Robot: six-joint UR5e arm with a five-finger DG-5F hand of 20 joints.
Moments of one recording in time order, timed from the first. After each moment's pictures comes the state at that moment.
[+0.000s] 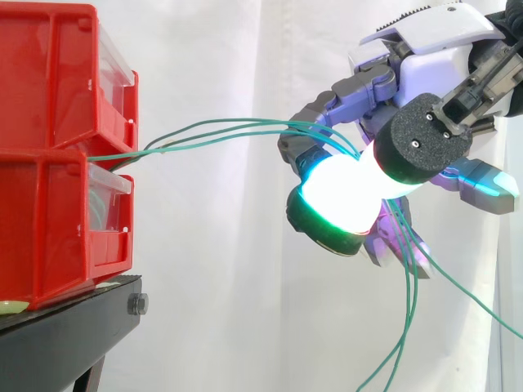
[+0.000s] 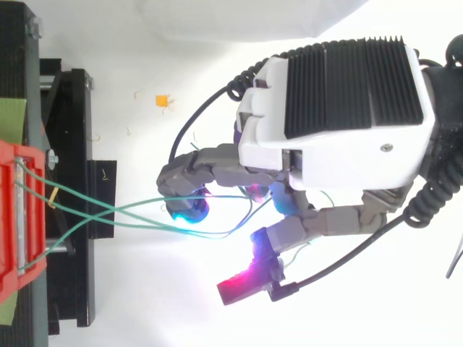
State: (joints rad) arm 0.11 -2.24 -0.91 -3.37 -1.52 -0.87
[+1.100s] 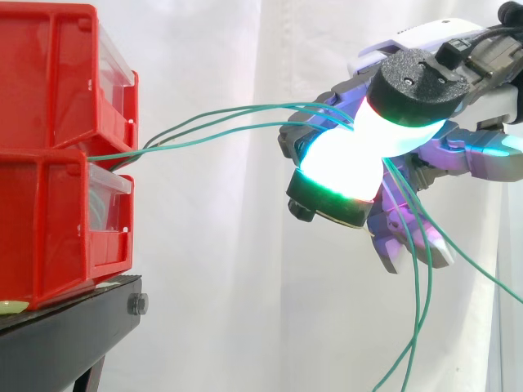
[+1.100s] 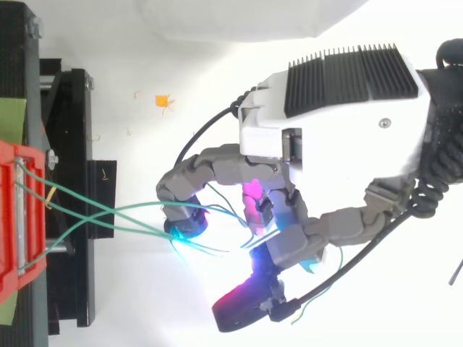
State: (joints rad) arm 0.11 -2.24 -0.92 -3.37 -1.52 -0.60
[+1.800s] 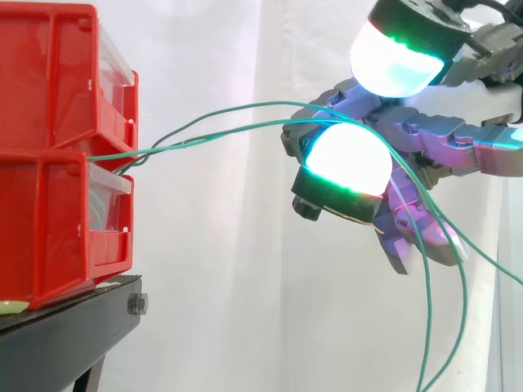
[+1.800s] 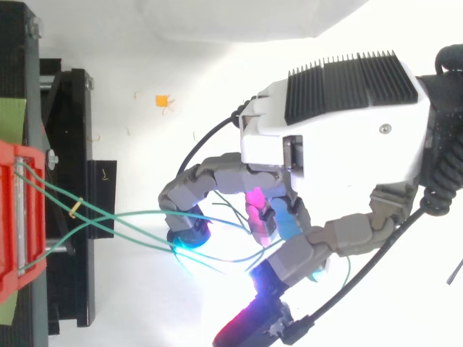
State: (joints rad) arm 0.11 -2.24 -0.92 -3.37 -1.54 -0.58
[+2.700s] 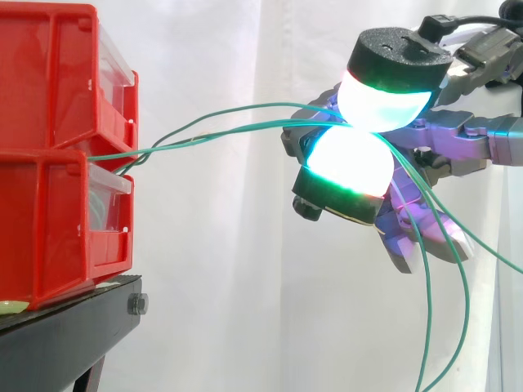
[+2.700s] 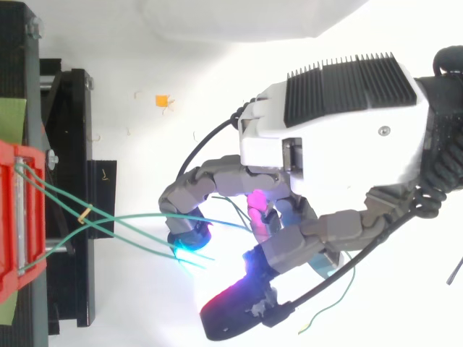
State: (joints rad) arm 0.11 -2.24 -0.93 -3.37 -1.55 -0.58
